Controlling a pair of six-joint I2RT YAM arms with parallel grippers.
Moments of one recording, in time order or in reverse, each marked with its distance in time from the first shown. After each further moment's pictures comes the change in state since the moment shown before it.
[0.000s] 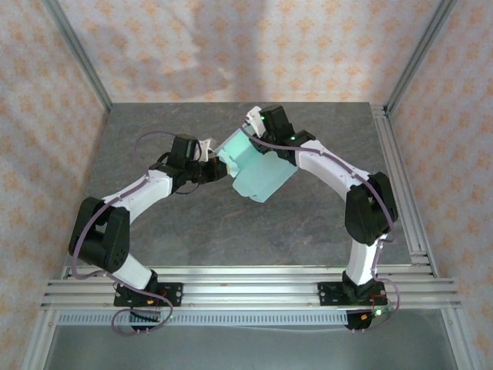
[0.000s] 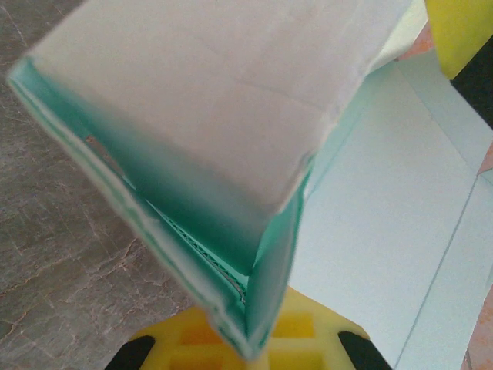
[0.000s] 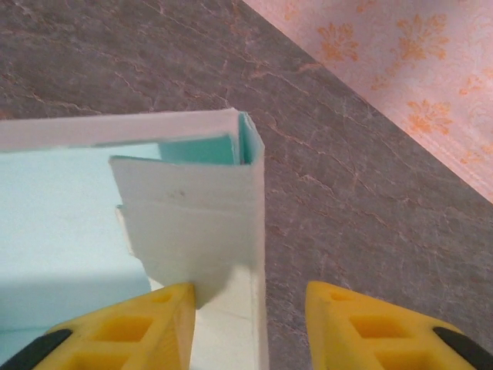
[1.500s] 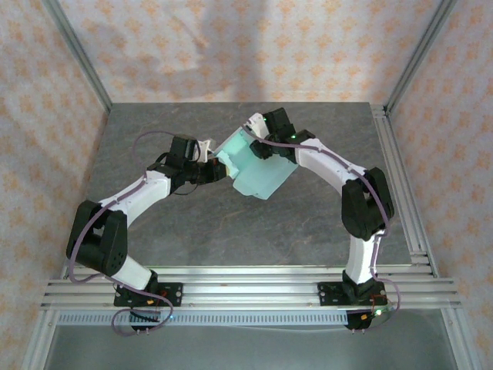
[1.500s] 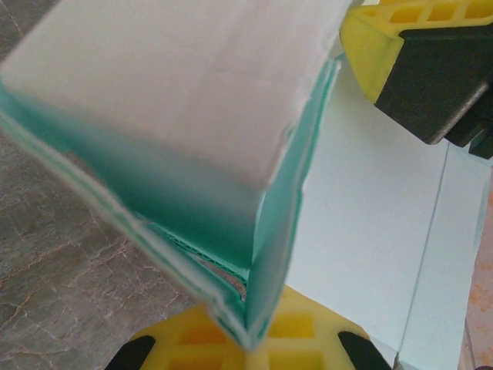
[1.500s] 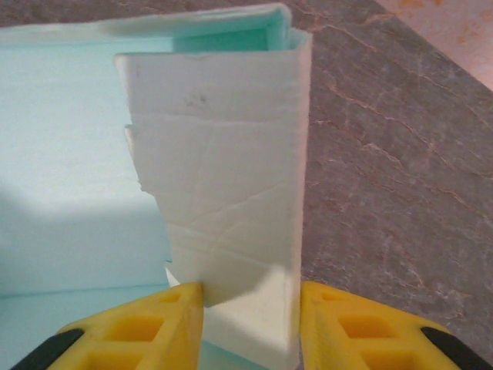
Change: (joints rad) left arm 0.000 -0.028 0.000 -0.044 0.007 0.026; right arm -0.038 0.050 0.000 -0.059 -0.172 0.021
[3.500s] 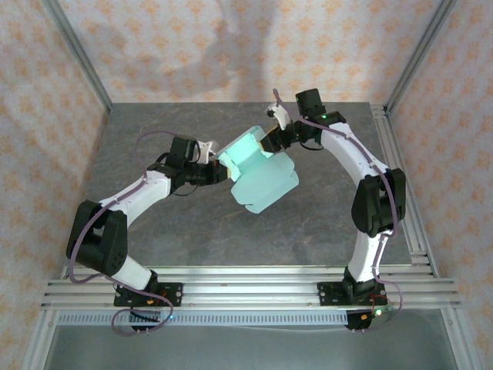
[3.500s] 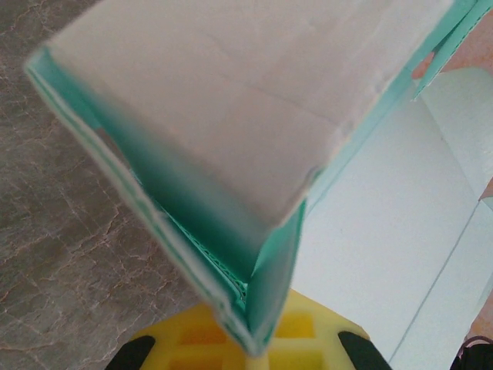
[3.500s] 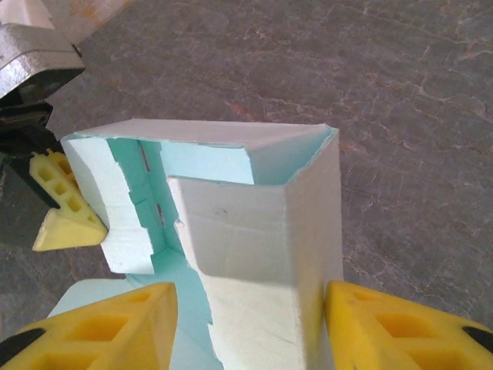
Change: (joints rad) left arm 0.000 0.000 0.000 -0.018 0.057 0.045; right arm -0.208 -0.016 0.140 -0.275 -0.644 -0.079
